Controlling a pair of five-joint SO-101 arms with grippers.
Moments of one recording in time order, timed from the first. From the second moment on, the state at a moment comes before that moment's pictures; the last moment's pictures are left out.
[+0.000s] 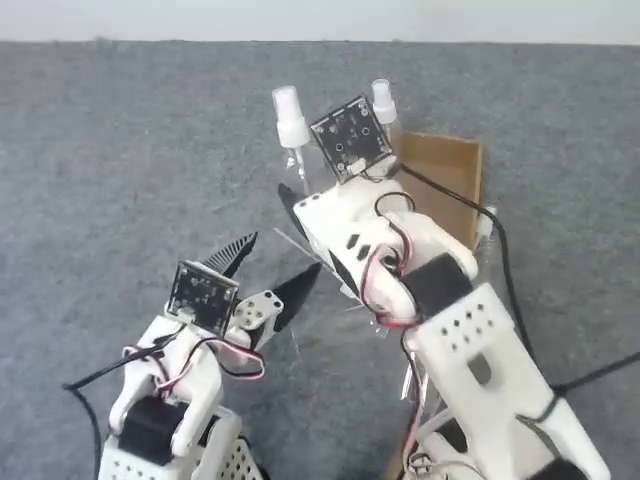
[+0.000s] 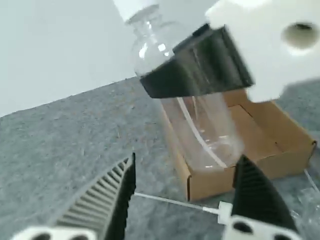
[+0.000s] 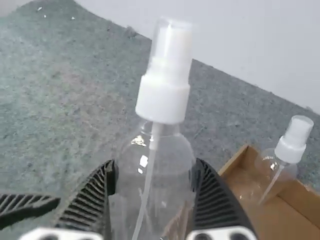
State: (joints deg) left arm 14.3 -101.5 77.2 57.6 -1.5; right arm -36.8 -36.9 28.1 46.2 1.6
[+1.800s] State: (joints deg) left arm 14.9 -100.8 77.8 57.2 -1.8; right arm -9.9 -35.3 31.3 41.3 6.0
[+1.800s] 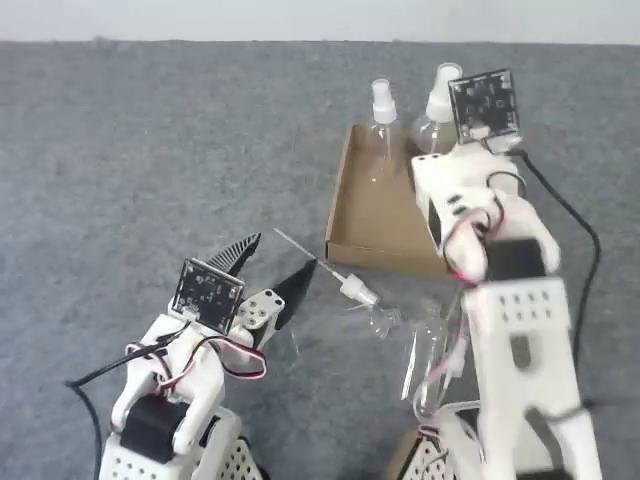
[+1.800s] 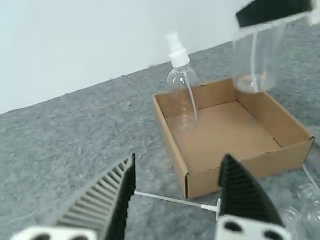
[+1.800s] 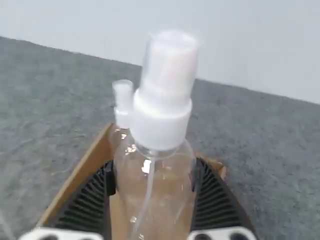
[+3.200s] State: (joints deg) left arm 5.9 -100.4 81.0 49.9 -1.8; right arm -3.0 7.9 32.7 -3.3 2.9
